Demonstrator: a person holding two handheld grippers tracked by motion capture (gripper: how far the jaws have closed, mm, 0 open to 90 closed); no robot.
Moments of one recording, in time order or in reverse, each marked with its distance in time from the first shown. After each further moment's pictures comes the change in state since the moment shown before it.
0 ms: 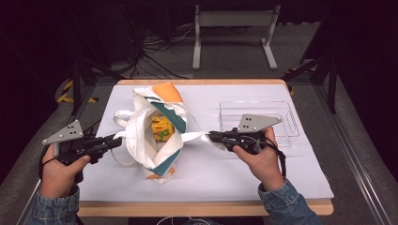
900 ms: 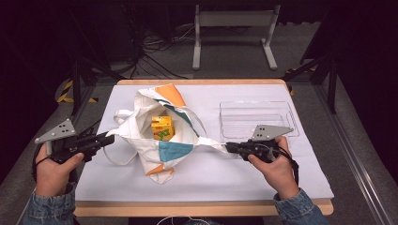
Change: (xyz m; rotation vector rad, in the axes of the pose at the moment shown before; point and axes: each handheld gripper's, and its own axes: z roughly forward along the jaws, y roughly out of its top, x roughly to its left) left arm 0.013 -0.006 -0.009 -0.004 0.055 -0.042; right arm -0.010 -0.047 -0.024 0.113 -0.035 0.108
